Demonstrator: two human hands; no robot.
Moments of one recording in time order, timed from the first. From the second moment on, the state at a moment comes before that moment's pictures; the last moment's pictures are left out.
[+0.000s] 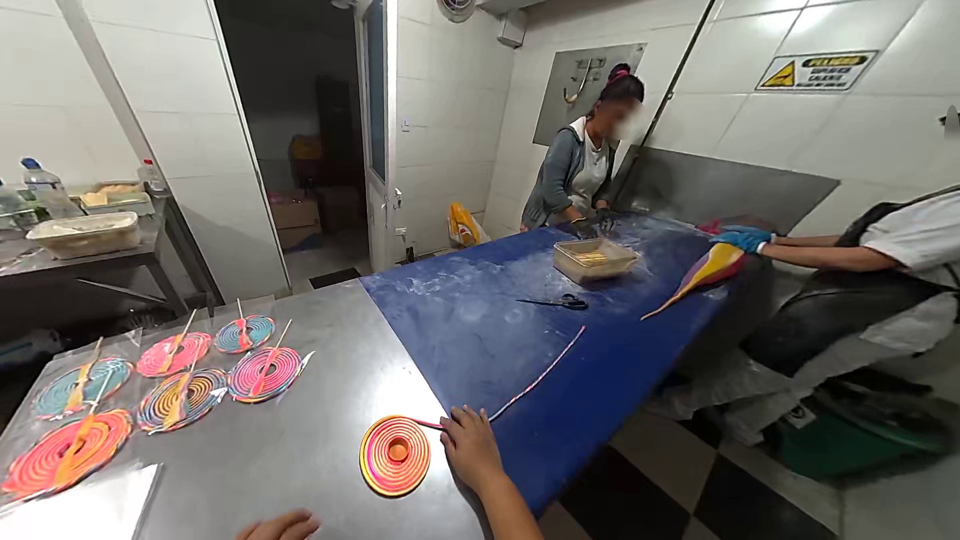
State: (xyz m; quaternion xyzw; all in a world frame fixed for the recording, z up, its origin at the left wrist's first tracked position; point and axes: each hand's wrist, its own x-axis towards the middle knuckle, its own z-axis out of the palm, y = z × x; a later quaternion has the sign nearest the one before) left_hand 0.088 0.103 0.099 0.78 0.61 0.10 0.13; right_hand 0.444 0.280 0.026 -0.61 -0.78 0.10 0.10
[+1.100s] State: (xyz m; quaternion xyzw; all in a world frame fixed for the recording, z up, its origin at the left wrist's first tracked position) left_hand 0.086 0.111 0.095 0.67 0.70 -0.19 0.18; right_hand 0.307 0.159 0.028 -0.46 -0.88 0.04 0.11
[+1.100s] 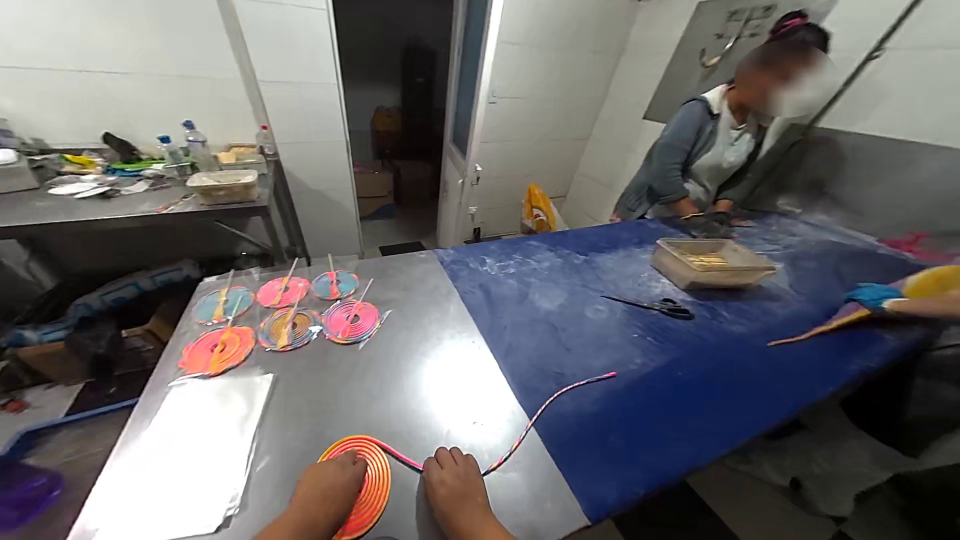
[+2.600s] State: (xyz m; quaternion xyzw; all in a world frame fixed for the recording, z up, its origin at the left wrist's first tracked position) left_hand 0.119 0.158 0.106 0.67 0.69 -0.22 0.17; right_hand 0.302 0.183 0.009 -0.48 -0.86 0.05 0.18
